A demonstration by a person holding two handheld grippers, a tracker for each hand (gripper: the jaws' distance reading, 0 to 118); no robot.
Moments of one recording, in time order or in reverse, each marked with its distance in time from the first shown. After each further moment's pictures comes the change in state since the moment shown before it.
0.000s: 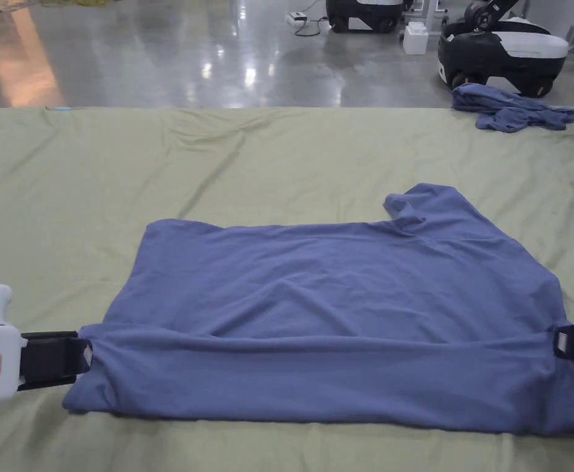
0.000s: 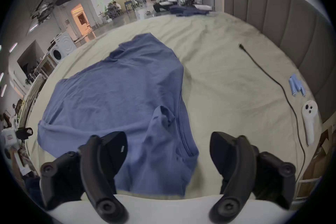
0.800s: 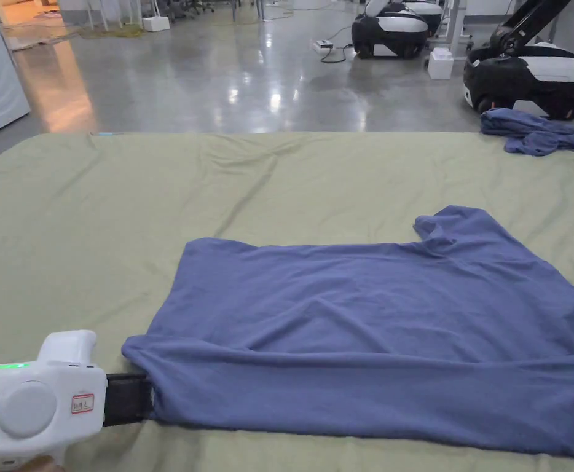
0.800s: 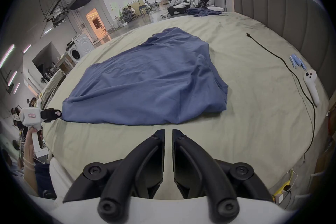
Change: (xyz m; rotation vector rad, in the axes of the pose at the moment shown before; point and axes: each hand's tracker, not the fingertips) left arm 0.009 -0.021 -0.053 -0.073 0.054 -0.036; right arm -0.028 -0.096 0.052 -0.008 0.124 -0.018
